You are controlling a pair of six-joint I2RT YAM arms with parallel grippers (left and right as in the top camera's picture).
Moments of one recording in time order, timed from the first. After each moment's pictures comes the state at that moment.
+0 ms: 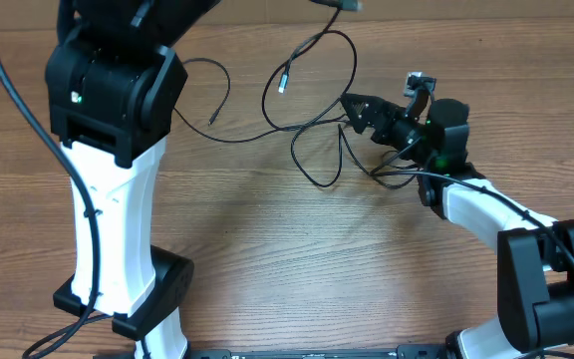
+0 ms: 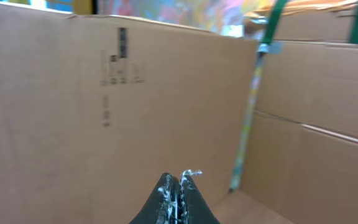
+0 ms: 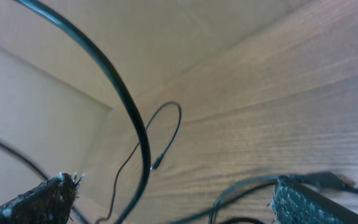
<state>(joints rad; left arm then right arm) -0.40 1.96 2.90 -0.77 0.37 -0.15 0.17 1.71 0.82 0.61 -0.49 0.72</state>
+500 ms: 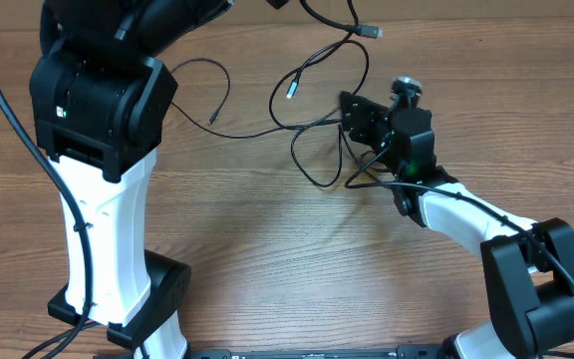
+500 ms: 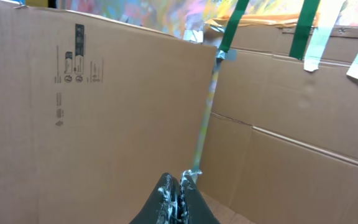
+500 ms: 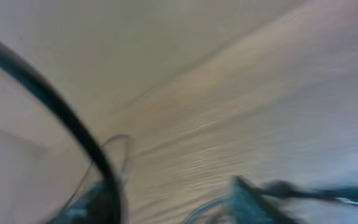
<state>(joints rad) -0.40 1.93 2.90 -0.77 0.49 -0.26 0.31 1.71 0.82 0.53 -0.01 0.72</state>
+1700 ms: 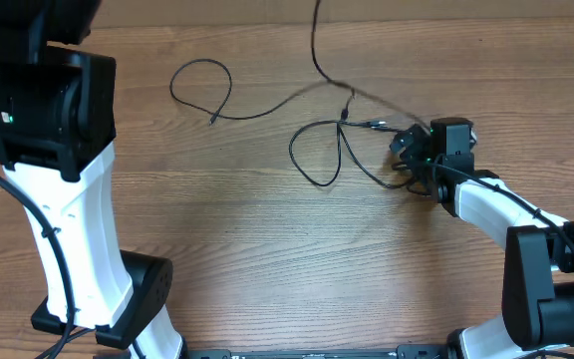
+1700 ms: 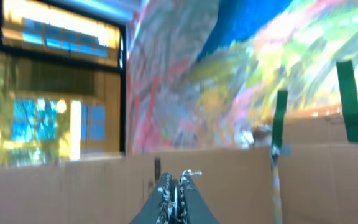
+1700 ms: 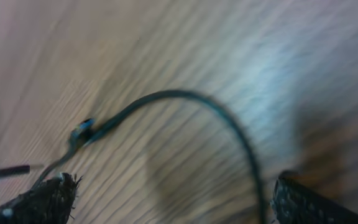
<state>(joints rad) -0.24 1.91 2.90 -0.31 0.36 -0.25 0.08 1.71 0.82 0.01 -0.06 0.86</state>
